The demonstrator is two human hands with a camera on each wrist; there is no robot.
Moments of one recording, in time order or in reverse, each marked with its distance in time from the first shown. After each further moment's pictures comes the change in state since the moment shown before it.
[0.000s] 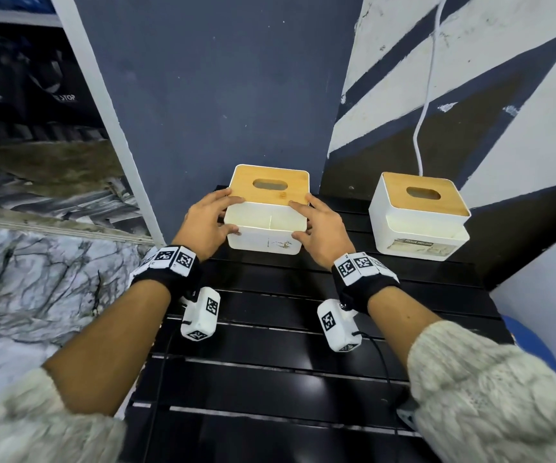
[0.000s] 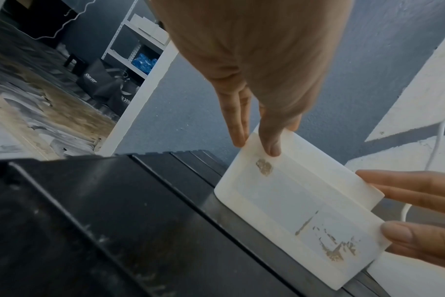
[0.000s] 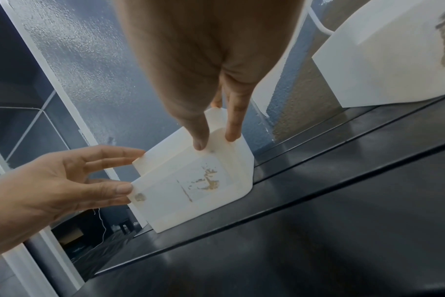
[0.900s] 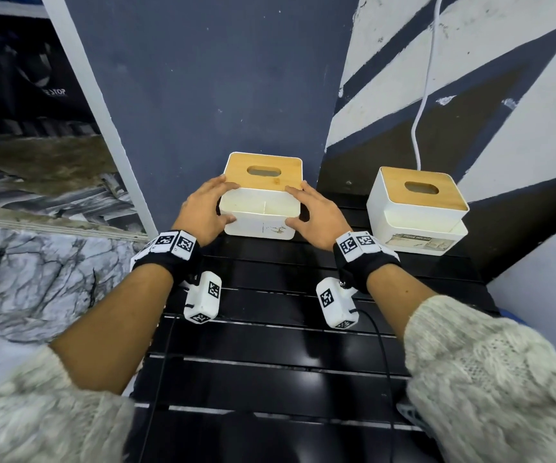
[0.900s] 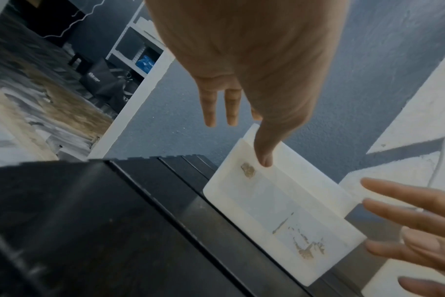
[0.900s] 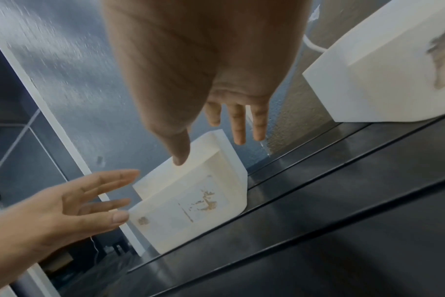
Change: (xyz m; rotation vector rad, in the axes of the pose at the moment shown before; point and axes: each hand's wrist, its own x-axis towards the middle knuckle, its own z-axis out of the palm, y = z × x) left_hand 0.014 0.007 -0.005 0.138 -0.030 -0.054; right_hand 0.017 -0.002 -0.013 -0.076 -0.078 -0.021
